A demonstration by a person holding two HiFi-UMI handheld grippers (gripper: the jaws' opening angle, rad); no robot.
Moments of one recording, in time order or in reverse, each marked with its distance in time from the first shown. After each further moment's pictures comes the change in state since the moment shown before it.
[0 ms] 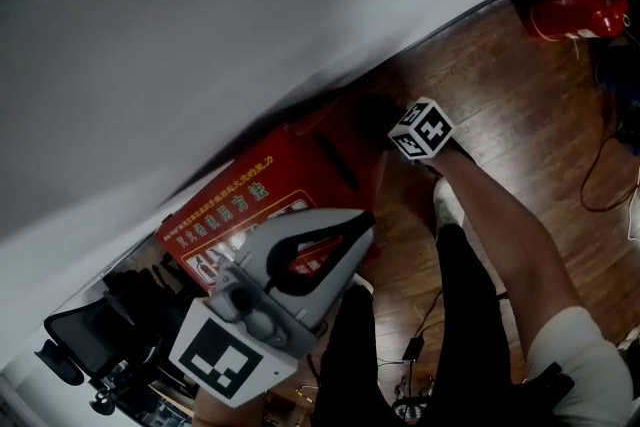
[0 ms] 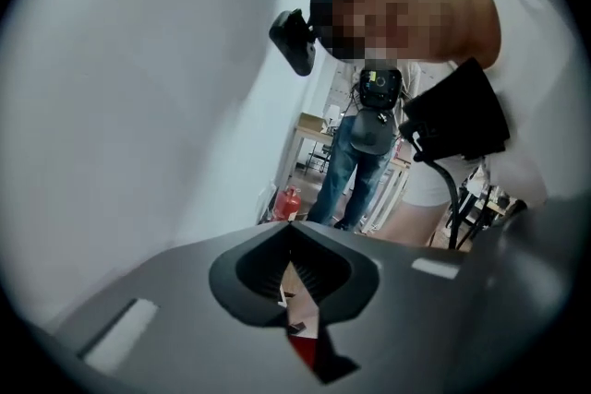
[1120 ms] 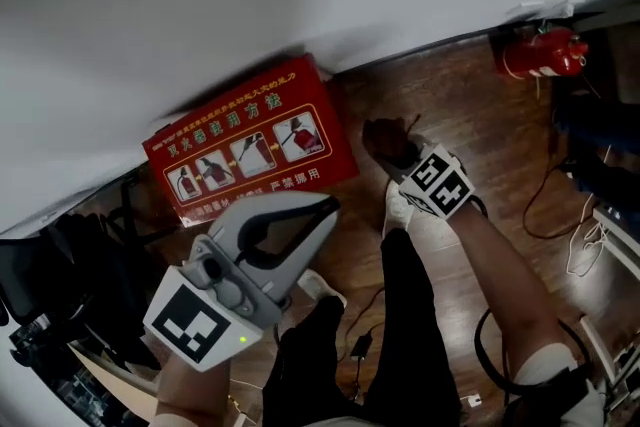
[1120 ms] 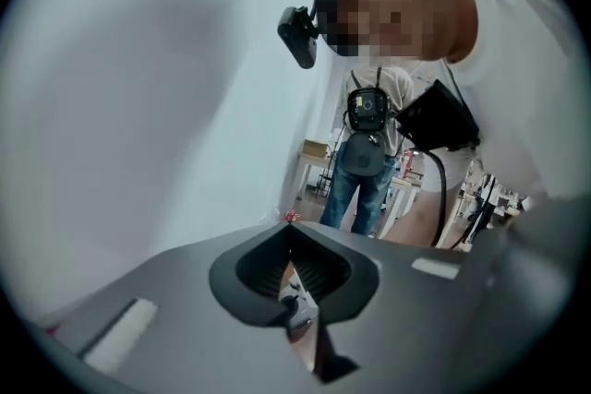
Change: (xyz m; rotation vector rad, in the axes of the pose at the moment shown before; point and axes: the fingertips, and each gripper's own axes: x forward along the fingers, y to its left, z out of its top) left arm -0.075 -0.063 0.028 0.056 -0.159 0.077; right arm -0.158 0.129 -0.011 -0.345 0.097 -0.127
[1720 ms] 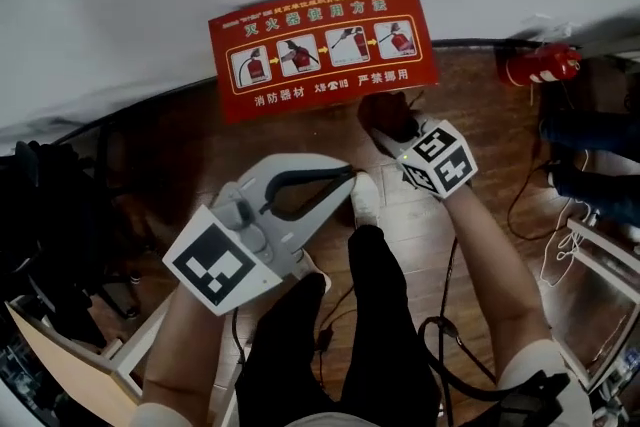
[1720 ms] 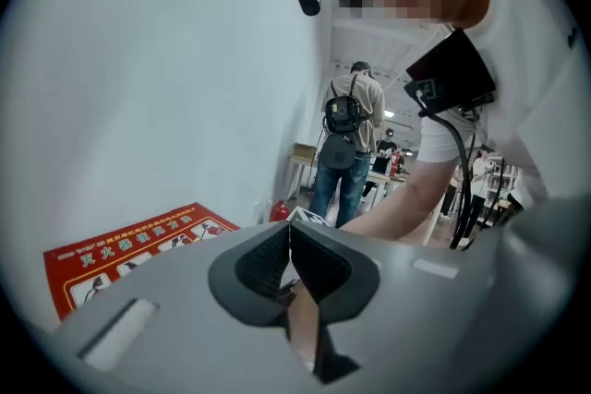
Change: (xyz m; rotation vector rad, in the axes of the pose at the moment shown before) left arm -0.158 -0.064 -0.087 0.018 -0.051 0.003; right arm 0.030 0.140 0.047 -0.120 -0.005 -0.083
